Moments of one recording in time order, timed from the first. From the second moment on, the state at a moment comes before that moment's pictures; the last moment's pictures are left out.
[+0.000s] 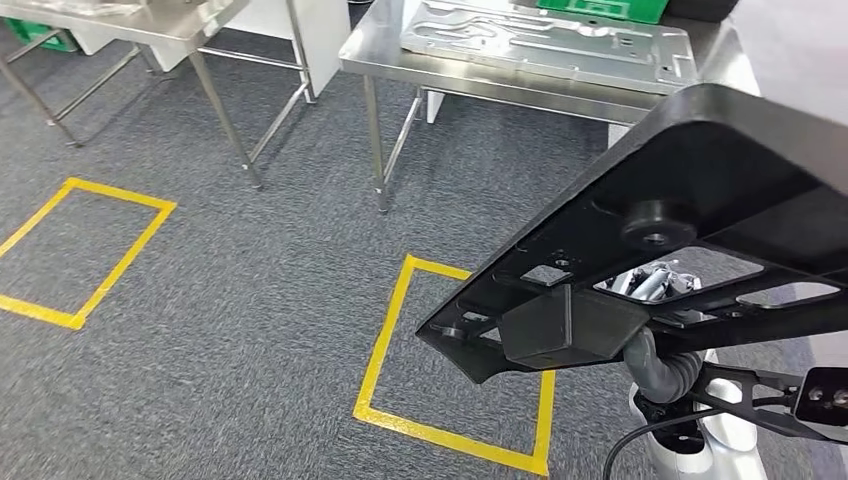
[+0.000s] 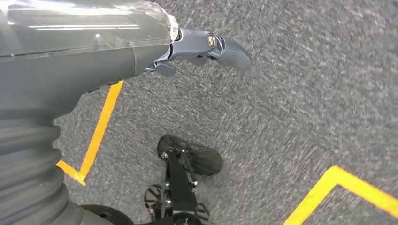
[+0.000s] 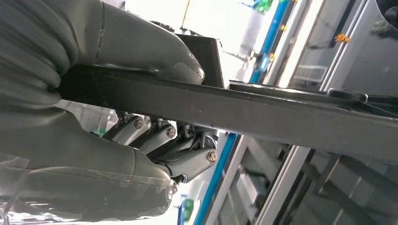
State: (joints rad) left arm -0.08 -0.03 1.26 -0.24 -0.84 0.03 -0.33; right arm -0.20 -0.16 0.16 -1.81 -0.32 0.58 -0.60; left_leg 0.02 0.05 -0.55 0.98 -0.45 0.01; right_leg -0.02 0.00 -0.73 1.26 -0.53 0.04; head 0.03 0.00
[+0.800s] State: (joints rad) left arm -0.08 -0.02 1.26 -0.24 -0.83 -0.01 -0.33; right arm -0.22 -0.16 0.17 -1.81 -0.29 0.57 -0.62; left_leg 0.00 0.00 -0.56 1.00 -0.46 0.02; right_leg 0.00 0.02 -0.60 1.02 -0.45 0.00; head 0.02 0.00
